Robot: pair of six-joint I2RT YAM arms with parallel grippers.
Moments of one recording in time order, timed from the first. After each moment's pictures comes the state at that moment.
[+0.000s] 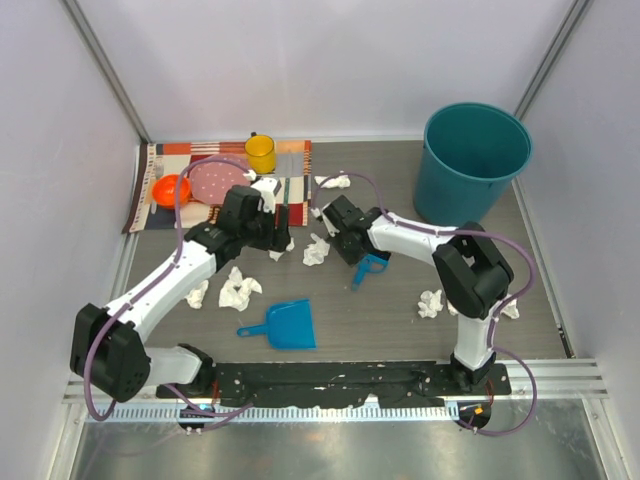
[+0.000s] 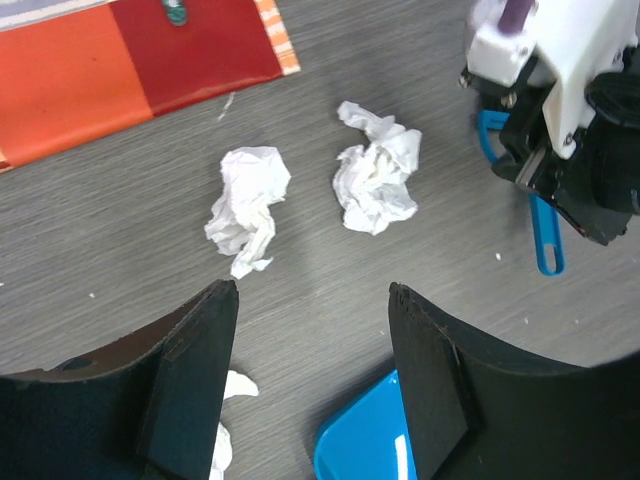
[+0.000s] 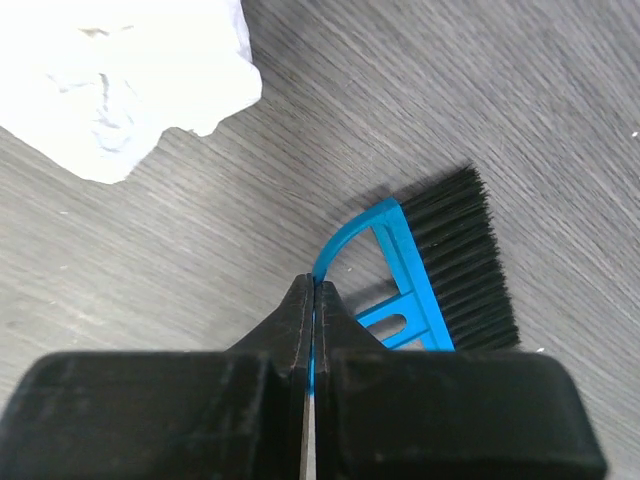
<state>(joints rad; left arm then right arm) -0.49 1.29 0.98 -0.40 0.02 -0.22 0.72 1.89 1.28 -0.55 0.12 -0.04</state>
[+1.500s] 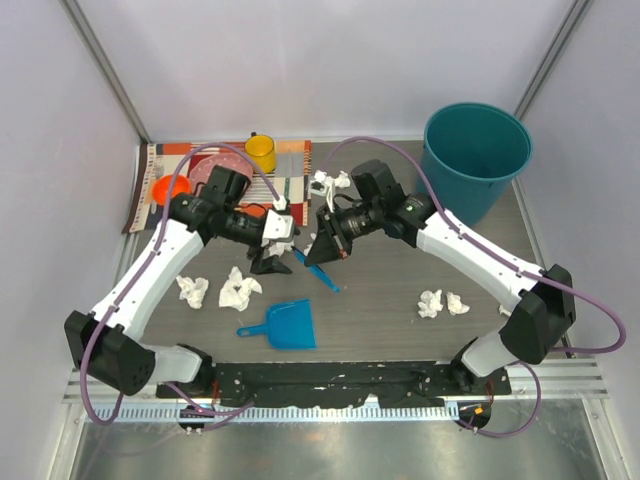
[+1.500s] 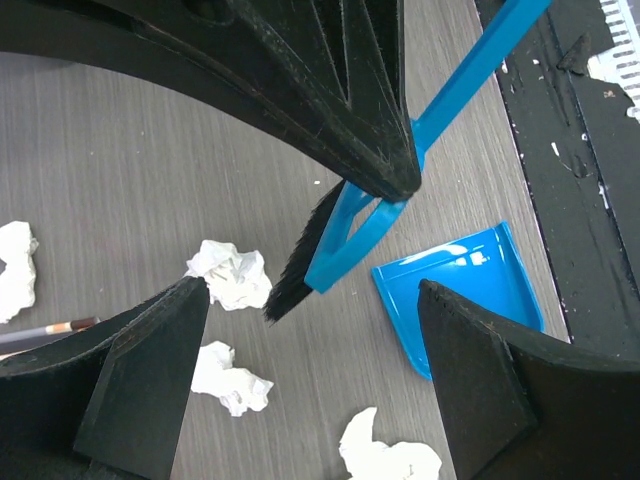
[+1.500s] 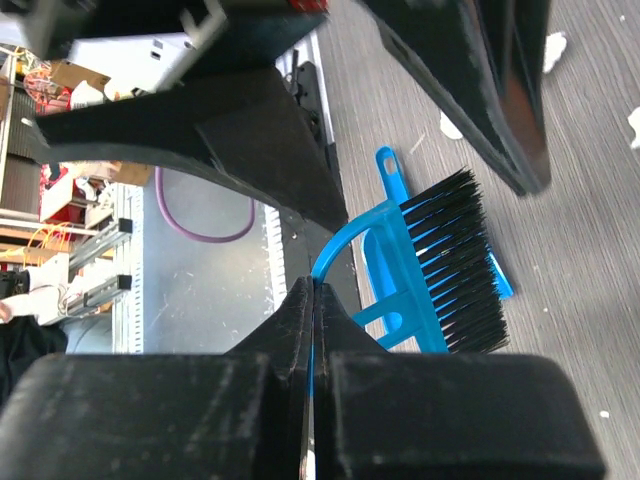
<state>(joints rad) -0.42 1.32 1.32 -1.02 0.94 1.15 0.71 1.50 1.35 -0.52 -0.90 0.15</state>
